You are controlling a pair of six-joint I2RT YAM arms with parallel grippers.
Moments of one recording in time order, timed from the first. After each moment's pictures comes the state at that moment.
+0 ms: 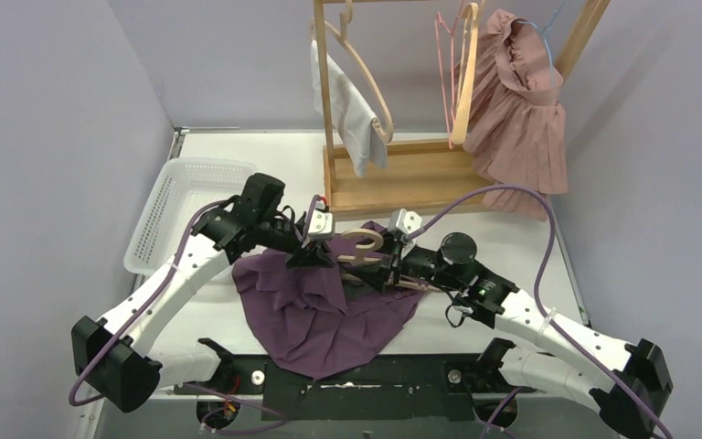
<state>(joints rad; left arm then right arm) -0.57 1.25 1.15 -0.79 0.87 0.68 0.84 0.94 0.60 0.30 -0.46 0.04</state>
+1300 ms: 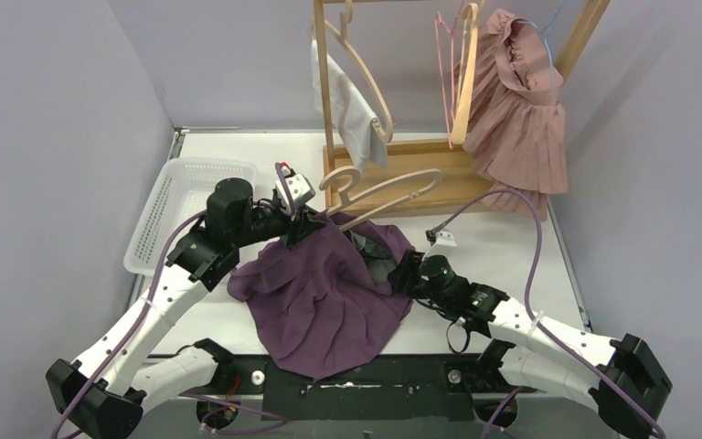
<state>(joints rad) -0.55 1.01 1.00 -0.29 0.49 0.13 0.84 0.91 0.44 -0.18 0.28 0.78</state>
